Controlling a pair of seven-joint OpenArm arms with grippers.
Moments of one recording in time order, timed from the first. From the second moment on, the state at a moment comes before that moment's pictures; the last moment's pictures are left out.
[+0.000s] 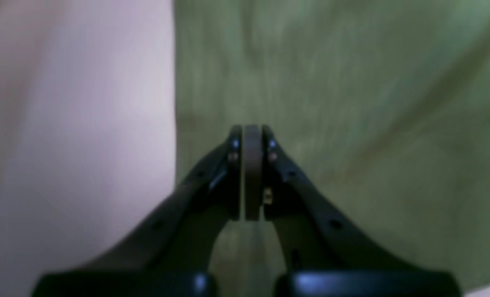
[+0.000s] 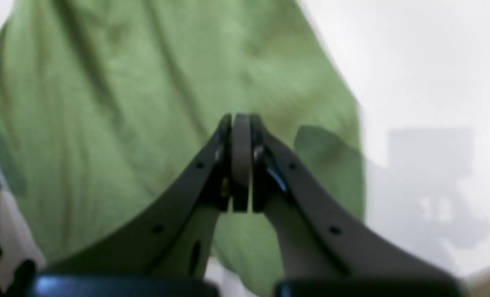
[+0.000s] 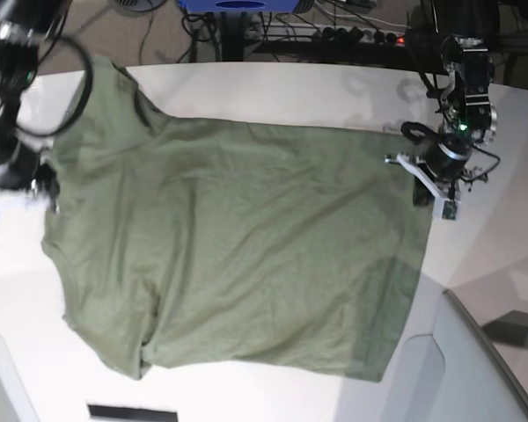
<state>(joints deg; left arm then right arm) 8.3 -16.6 -12.1 75.0 -4.0 -17.5 16.4 -4.5 7.0 26.7 91.6 33.5 -6.6 -58.9</state>
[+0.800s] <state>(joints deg) -2.1 -16.6 -12.2 55.1 2.1 -17.6 10.0 16.0 16.6 18.2 43.2 36.1 -7.3 -38.0</state>
